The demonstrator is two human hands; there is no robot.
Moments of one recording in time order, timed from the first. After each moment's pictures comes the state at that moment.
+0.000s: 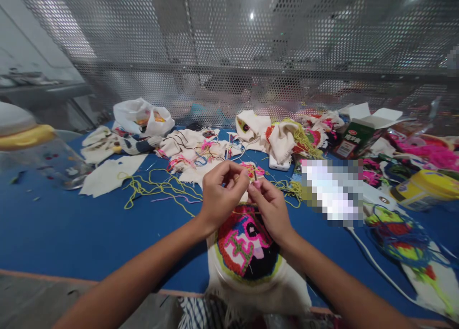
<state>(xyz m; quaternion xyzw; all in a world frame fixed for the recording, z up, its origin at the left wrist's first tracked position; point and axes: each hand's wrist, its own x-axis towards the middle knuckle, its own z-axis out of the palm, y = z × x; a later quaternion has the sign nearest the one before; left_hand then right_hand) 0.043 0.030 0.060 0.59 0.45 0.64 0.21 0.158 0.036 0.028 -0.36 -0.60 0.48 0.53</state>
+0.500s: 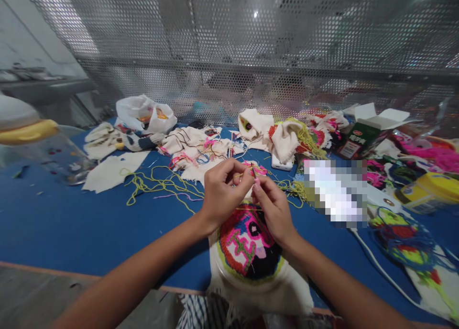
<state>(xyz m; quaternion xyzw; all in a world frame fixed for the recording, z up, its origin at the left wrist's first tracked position) 0.040 0.032 0.062 0.62 0.46 0.62 0.14 0.160 0.035 0.029 -0.37 -0.64 0.44 0.52</state>
